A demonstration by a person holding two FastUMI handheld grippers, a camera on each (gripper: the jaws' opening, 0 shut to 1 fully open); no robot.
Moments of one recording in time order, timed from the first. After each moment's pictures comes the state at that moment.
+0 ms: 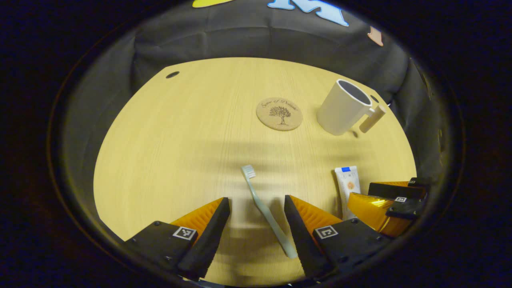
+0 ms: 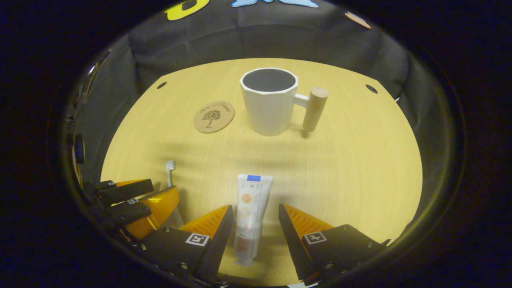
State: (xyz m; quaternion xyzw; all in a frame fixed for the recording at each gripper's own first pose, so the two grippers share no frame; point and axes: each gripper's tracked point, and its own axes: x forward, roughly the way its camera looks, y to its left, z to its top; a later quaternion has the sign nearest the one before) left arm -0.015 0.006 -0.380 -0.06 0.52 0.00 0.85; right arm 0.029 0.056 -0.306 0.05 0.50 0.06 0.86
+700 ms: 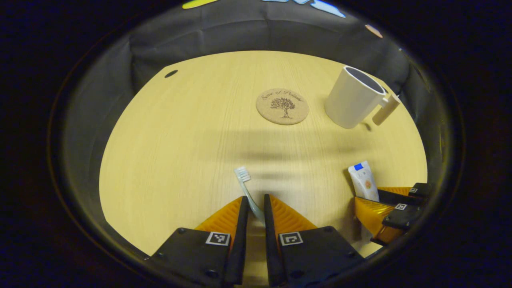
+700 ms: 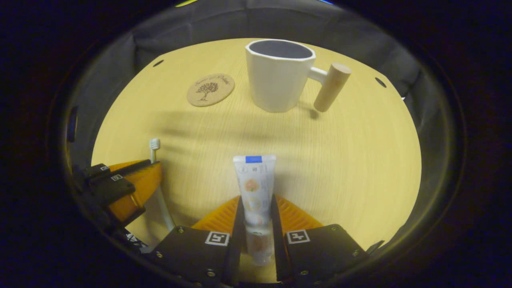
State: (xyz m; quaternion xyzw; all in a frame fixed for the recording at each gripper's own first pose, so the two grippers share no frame) left arm -0.002 0.010 -0.386 -0.03 0.53 0.03 0.85; right arm 0.022 0.058 -0.330 0.02 0.56 0.06 0.83
